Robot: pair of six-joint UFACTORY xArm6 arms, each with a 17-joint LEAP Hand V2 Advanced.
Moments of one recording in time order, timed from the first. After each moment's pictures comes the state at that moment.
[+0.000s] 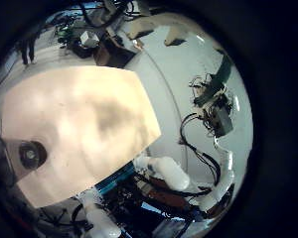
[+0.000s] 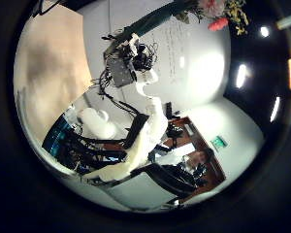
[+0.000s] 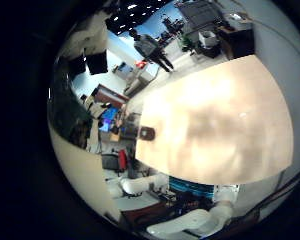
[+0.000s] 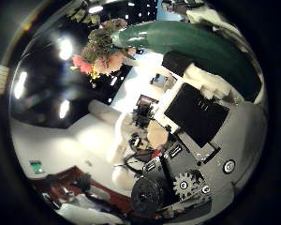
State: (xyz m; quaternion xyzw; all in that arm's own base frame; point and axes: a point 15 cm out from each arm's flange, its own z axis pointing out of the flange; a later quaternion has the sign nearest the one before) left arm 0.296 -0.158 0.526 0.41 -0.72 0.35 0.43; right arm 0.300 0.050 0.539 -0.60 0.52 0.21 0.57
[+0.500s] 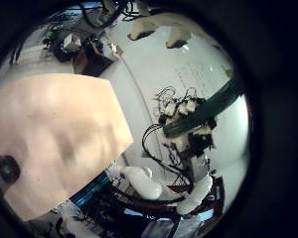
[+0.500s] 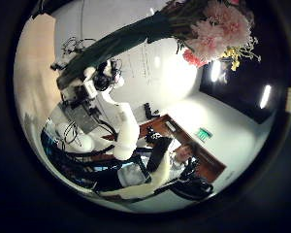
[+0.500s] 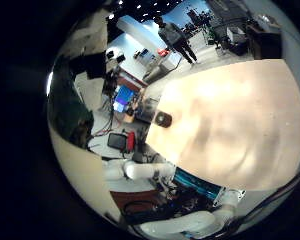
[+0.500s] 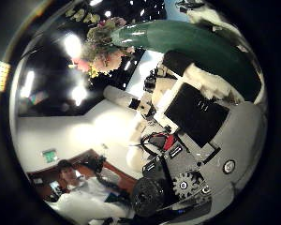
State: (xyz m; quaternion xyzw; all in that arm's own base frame) left arm 0.321 -0.171 0.561 0.36 -0.66 0.46 0.47; right arm 0.274 0.100 0.512 -0.65 0.44 0.27 0.56
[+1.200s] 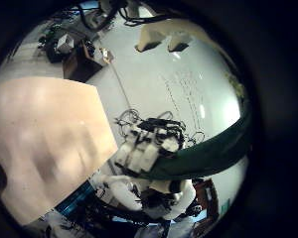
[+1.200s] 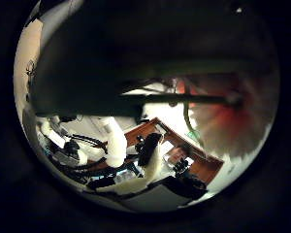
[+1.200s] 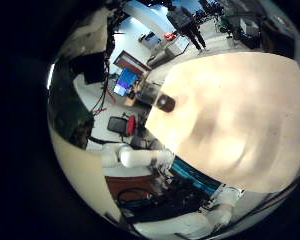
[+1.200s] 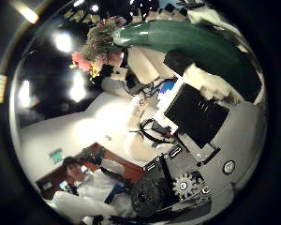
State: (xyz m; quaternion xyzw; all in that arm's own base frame) left arm 0.309 -0.195 0.583 0.32 -0.64 0.45 0.54; right arm 0.267 0.143 0.480 -0.69 0.42 0.31 0.50
